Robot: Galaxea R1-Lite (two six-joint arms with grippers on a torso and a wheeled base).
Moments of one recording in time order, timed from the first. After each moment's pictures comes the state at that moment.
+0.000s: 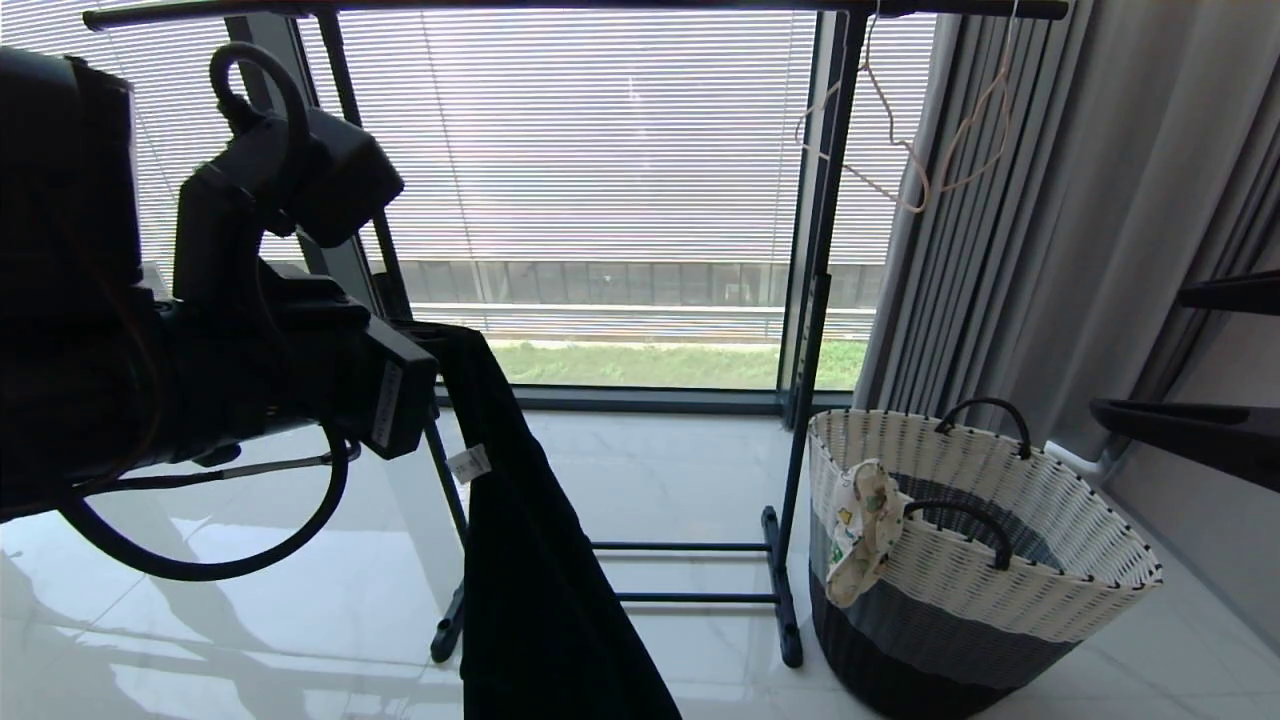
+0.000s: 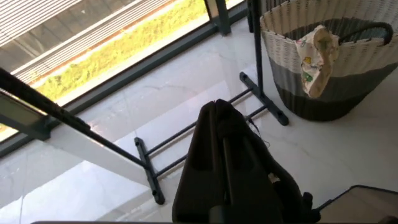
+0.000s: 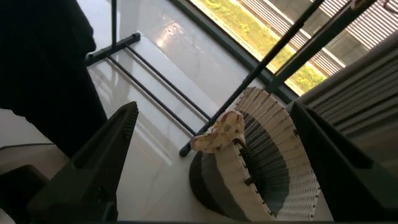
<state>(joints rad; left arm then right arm) -0.51 1.34 -1.07 0.07 0.06 0.29 0.67 1.11 -1.18 0.39 -0.11 -0.25</state>
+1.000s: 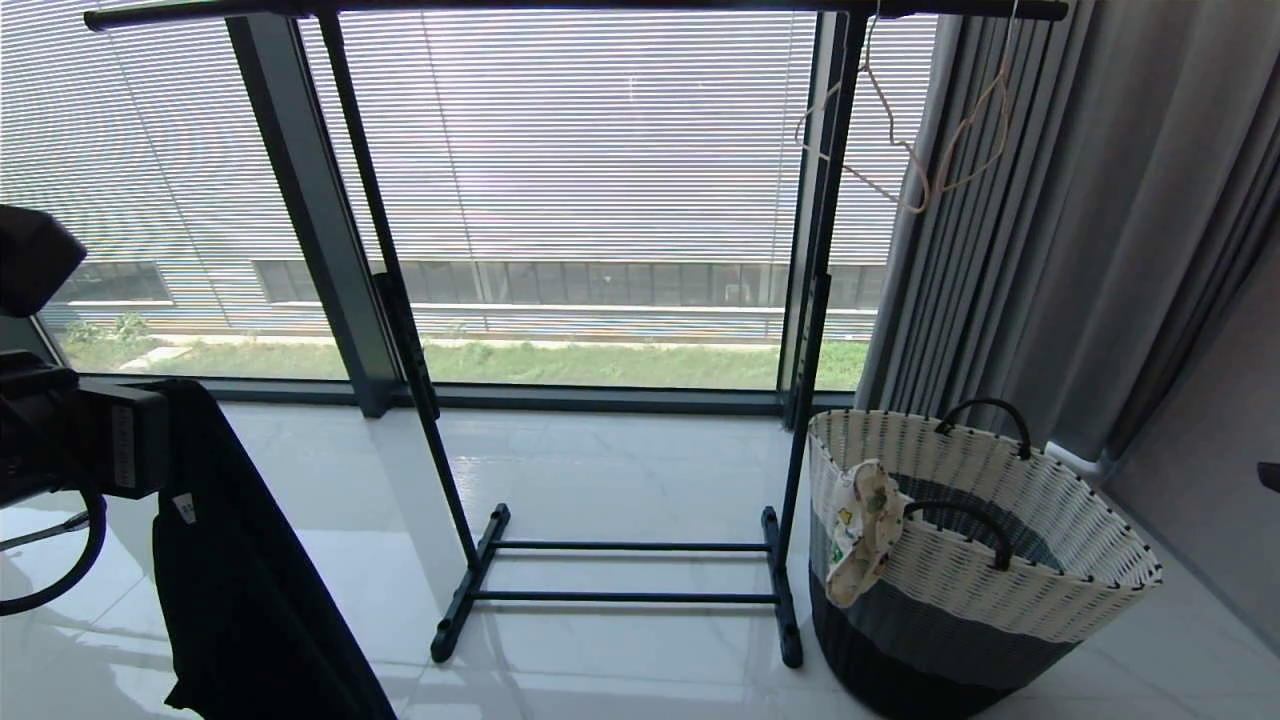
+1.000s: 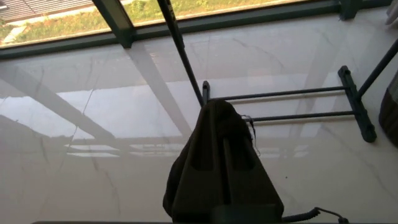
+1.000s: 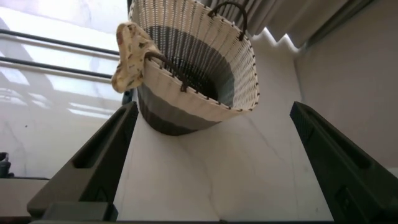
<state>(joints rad) -0.02 1.15 -0.85 0.06 0.05 0.23 0.17 0.98 -0.97 0.44 -0.17 -0.13</state>
